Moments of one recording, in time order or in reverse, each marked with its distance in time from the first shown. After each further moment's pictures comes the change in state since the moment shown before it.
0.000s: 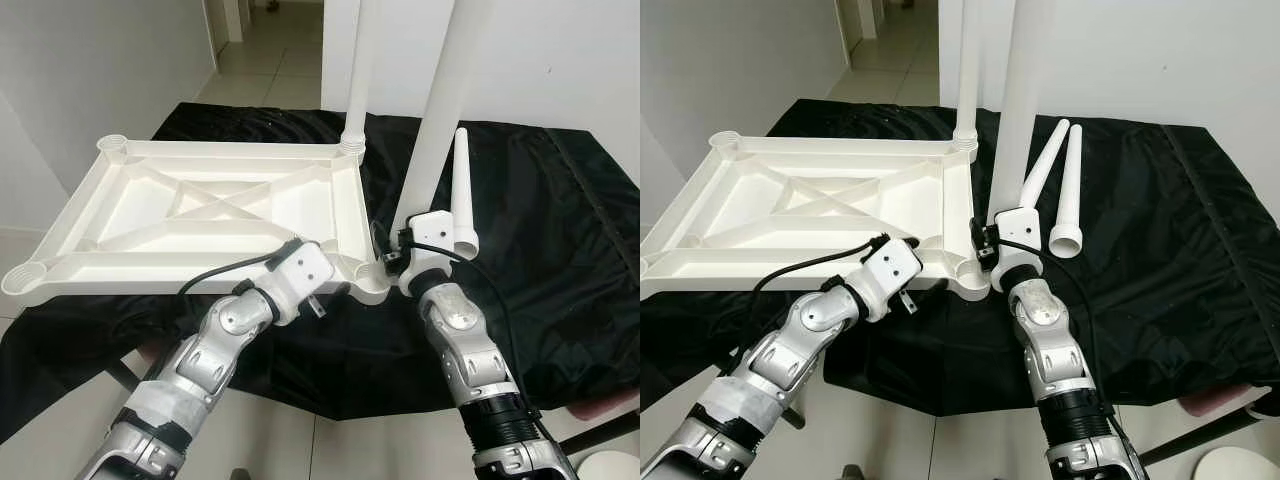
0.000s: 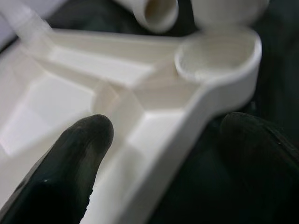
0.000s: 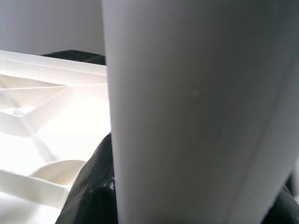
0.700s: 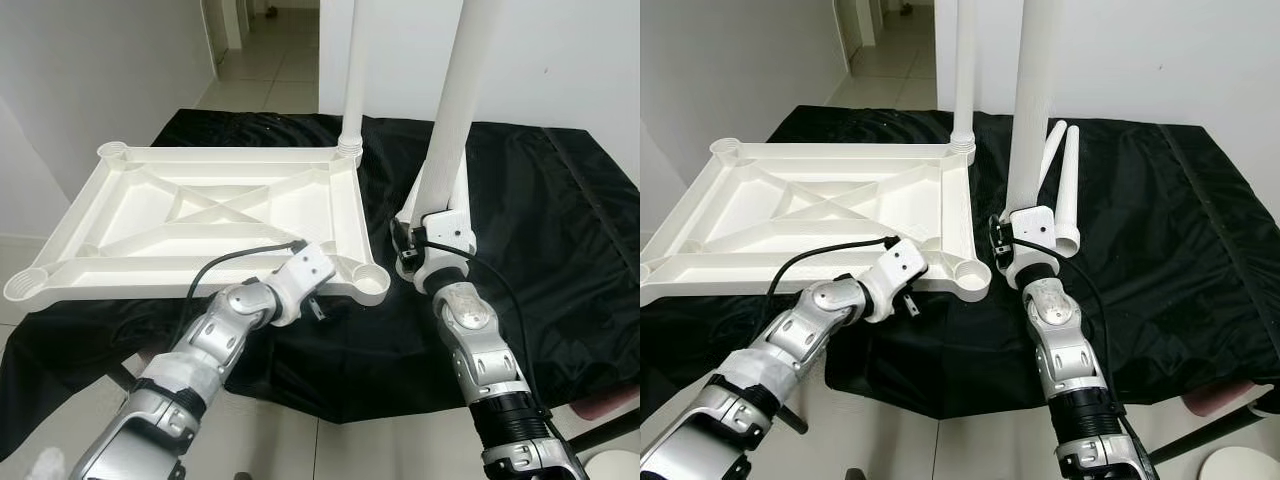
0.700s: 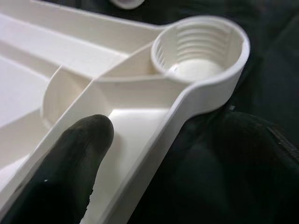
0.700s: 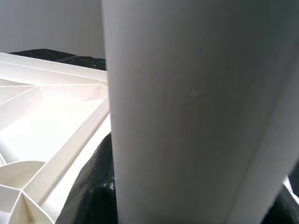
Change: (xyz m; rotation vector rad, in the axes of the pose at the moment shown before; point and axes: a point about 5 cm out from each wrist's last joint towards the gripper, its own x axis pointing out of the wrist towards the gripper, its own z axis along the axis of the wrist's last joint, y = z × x) left arm 0.022 0.008 0.001 -0.163 0.077 -0.158; right arm -0.001 -0.010 -0.001 -0.069 -0.008 -0.061
